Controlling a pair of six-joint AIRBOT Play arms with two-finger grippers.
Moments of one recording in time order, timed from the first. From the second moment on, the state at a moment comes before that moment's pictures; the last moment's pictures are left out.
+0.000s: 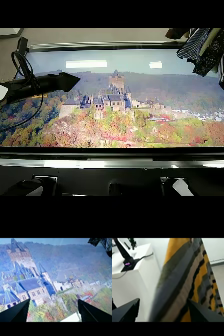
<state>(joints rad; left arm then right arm) -0.18 -1.08 1.21 0.76 -0.83 -1.22 -0.88 -1.09 2.04 -2.28 1.12 2.26</state>
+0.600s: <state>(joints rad) -0.18 -1.07 1.21 0.78 -0.84 -1.22 -0.83 -1.02 2.04 -1.23 1.00 1.79</state>
